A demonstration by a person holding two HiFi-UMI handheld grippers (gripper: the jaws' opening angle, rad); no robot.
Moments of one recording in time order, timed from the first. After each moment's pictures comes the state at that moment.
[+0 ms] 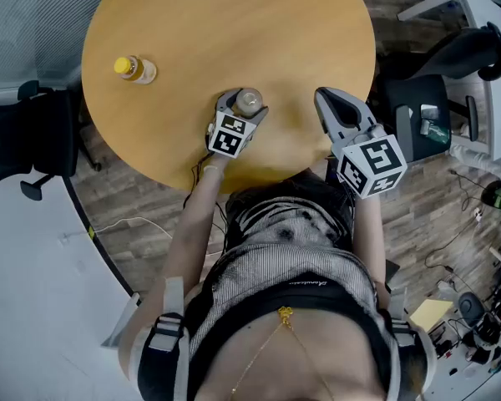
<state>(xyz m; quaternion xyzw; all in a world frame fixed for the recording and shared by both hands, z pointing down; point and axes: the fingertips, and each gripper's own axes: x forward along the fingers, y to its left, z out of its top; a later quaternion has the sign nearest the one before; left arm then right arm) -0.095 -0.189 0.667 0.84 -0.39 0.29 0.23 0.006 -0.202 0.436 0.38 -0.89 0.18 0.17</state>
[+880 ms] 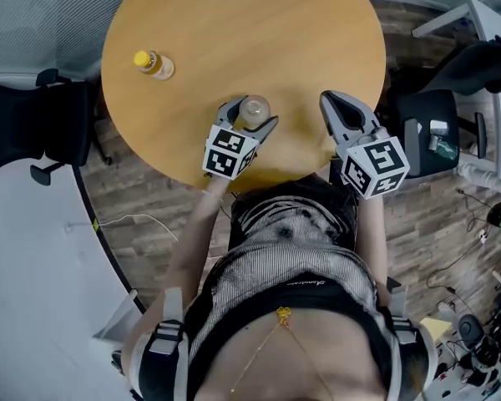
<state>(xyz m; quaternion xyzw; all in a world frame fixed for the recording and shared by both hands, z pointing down) -0.098 -0.164 0.556 0.84 -0.43 0.23 0.24 0.005 -0.197 0.428 0.35 -0.91 0.18 0.15</state>
